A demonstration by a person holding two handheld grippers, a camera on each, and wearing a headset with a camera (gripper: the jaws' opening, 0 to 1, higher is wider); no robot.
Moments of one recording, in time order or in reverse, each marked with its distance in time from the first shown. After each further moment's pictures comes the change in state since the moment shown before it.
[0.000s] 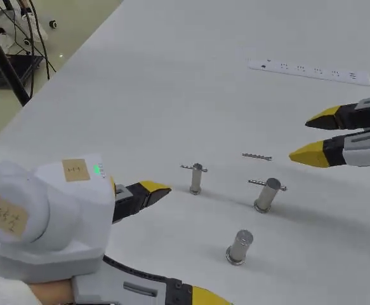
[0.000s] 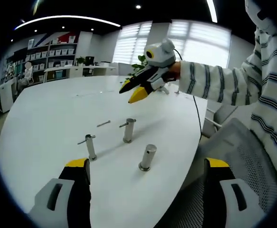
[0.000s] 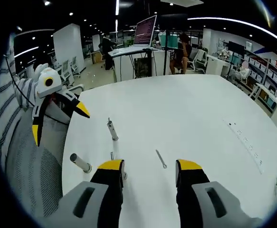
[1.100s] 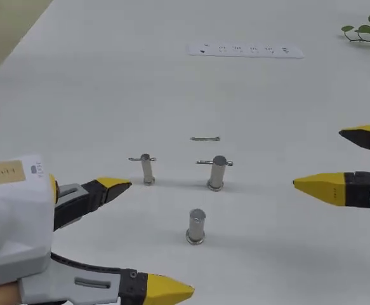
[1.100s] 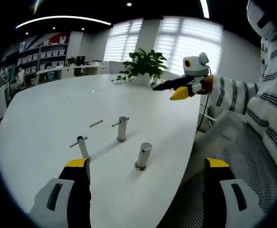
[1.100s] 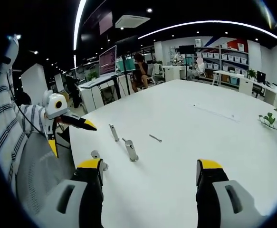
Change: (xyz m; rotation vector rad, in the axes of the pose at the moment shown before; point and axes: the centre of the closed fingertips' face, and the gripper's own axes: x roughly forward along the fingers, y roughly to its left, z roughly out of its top) left arm 0.008 -0.007 -0.006 0.049 0.034 -0.065; right arm -0.097 0.042 -0.055 0.334 -0.237 -0.274
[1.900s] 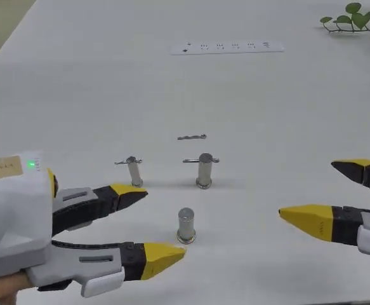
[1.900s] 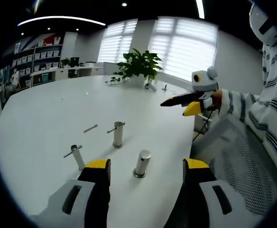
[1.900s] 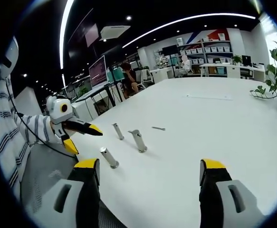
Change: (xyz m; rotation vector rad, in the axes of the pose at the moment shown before) left arm 0.009 0.001 0.010 0.016 -0.012 -0.055; right arm -0.019 0.026 -0.042 0.209 -0.079 -0.054
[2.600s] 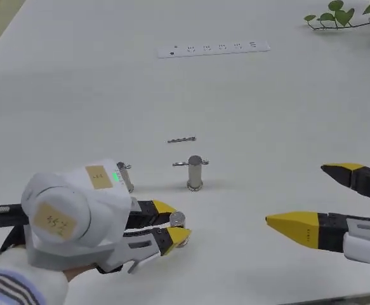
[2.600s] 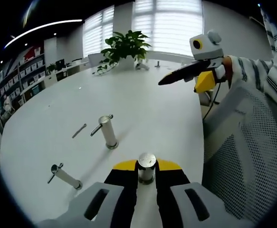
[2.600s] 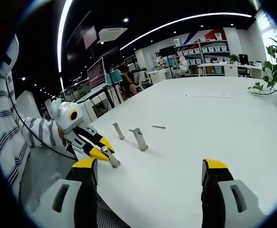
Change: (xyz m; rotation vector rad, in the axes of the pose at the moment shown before) left arm 0.059 0.003 -0.020 0.215 0.189 0.006; right arm -0.002 0.004 -0.008 0.027 -0.019 -0.010
